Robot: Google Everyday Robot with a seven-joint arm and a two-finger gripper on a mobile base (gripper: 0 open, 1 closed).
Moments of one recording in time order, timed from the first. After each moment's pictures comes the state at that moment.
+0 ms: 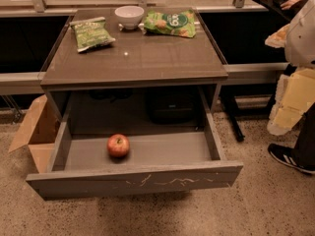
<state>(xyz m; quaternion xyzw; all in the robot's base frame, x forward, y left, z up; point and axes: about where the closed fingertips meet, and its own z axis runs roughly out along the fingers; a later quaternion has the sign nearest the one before) 0.438 -0.215 0.982 -0.60 0.78 -0.04 0.17</state>
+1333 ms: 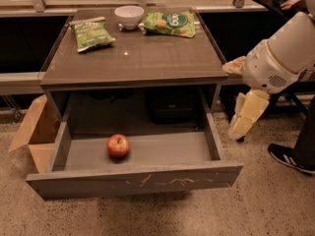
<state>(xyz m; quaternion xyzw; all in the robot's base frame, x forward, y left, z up) 0.491 -0.175 0.893 -0.64 0.73 0.09 0.22</state>
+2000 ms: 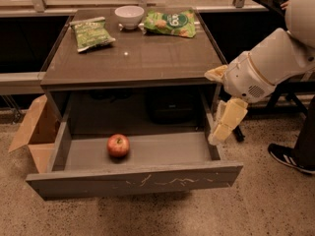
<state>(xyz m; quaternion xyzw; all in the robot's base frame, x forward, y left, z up) 0.492 -0.131 0.874 -0.64 0.71 0.14 0.25</state>
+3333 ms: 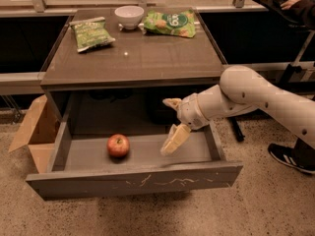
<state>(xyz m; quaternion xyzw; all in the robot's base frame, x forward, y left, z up) 0.561 -0.029 0.725 -0.62 0.66 0.27 0.33</state>
